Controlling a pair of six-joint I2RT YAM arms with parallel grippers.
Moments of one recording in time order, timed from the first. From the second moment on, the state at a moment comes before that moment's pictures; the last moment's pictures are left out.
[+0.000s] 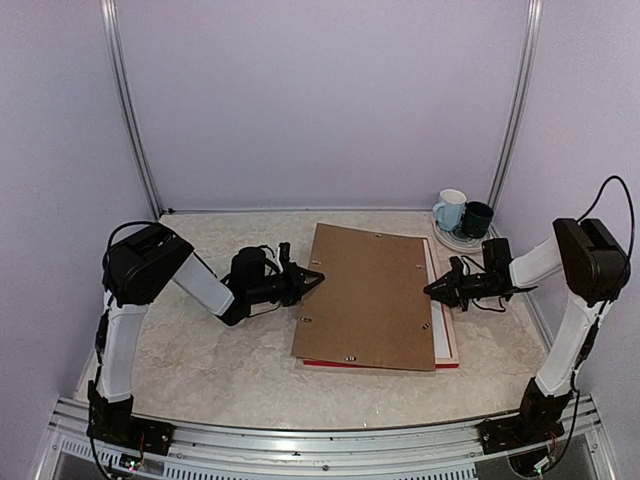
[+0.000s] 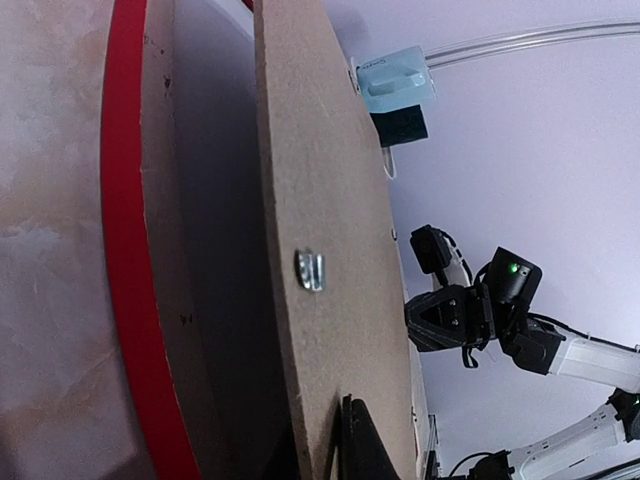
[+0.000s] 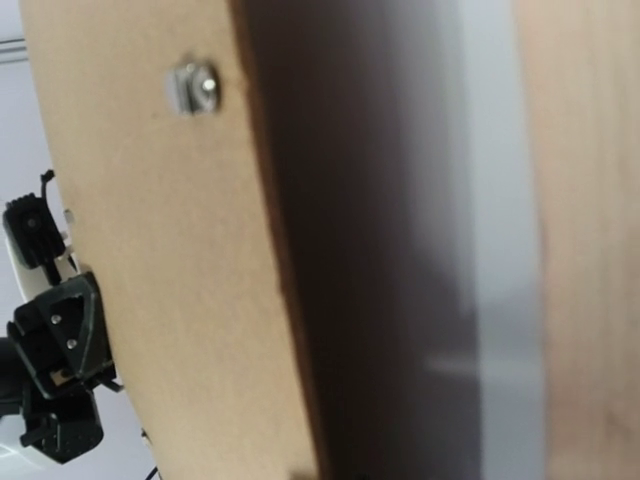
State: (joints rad) left arm -0.64 2.24 1.03 0.99 0.44 -1.10; right arm 0.04 1.85 0.79 0.18 -0.94 0.75
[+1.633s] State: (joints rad) left arm -0.64 2.26 1.06 0.89 0.39 -1.07; right arm -0.04 1.83 0.88 0.17 -0.92 0.70
